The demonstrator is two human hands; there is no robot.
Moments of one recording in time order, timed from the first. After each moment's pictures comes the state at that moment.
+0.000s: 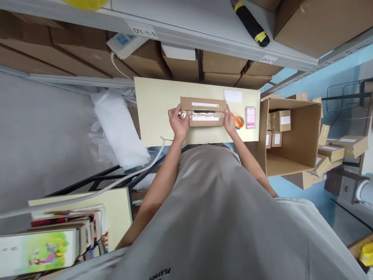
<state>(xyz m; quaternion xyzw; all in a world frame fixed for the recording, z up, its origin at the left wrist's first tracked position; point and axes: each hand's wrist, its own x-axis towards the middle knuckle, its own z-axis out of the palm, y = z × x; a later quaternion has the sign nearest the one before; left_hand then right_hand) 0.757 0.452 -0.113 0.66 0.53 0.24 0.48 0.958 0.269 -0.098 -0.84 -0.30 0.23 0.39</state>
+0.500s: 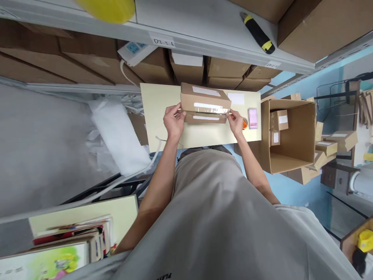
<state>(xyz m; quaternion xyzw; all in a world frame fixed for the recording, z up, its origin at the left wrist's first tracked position) 0.727 0.512 -0.099 0.64 0.46 0.25 0.56 0.937 0.286 -0.055 -0.89 -0.23 0.19 0.35</state>
